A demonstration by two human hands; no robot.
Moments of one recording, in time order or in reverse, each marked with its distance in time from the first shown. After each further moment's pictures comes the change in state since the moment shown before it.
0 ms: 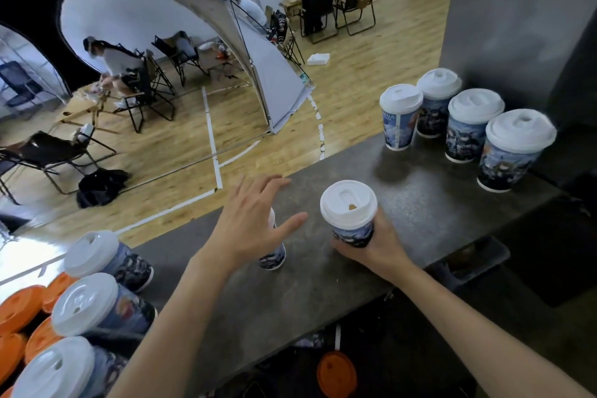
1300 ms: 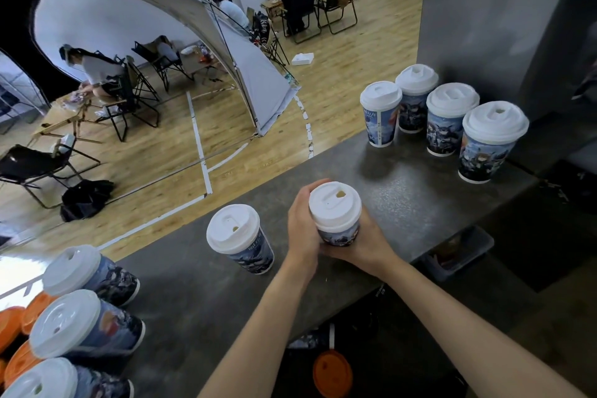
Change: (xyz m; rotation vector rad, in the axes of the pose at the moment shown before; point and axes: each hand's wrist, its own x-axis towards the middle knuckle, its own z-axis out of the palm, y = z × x) left_hand 0.036 0.103 0.078 -1.379 0.304 -0.659; right_hand 0.003 0.004 0.001 -0.017 -0.041 0.041
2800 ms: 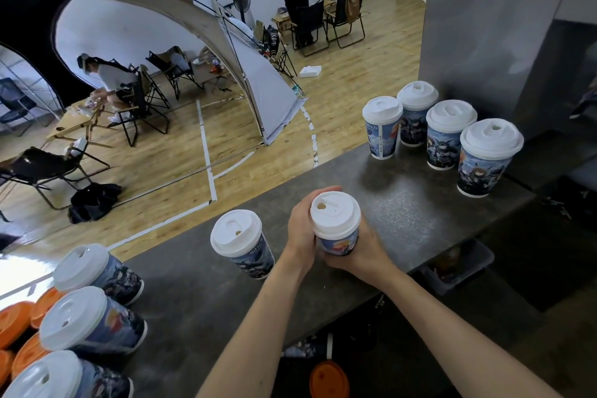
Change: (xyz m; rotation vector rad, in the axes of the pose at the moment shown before) left_hand 0.014 0.001 0.000 -0.098 -0.158 -0.102; right_hand 0.003 0.009 0.000 -0.081 -0.012 0.005
